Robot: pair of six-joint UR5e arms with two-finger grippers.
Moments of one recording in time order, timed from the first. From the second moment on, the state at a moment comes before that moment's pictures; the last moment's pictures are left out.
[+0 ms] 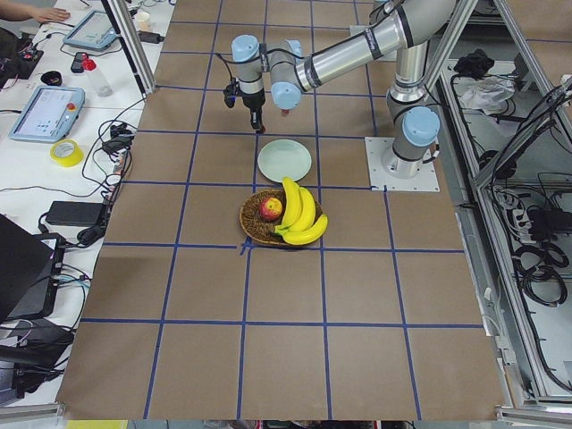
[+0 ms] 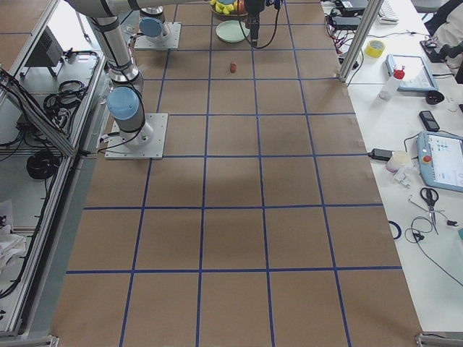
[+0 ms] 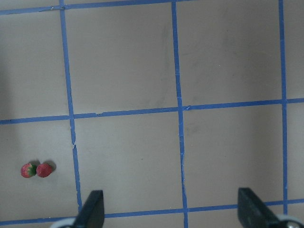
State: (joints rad) left arm -1.43 -1.82 -1.87 -1.12 1.66 0.10; right arm 1.68 -1.52 1.45 -1.57 -1.59 0.17
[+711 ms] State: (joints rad) left arm -1.27 -1.84 -1.98 -1.09 1.73 0.23; right arm 1.68 -1.52 1.46 -1.57 -1.59 0.17
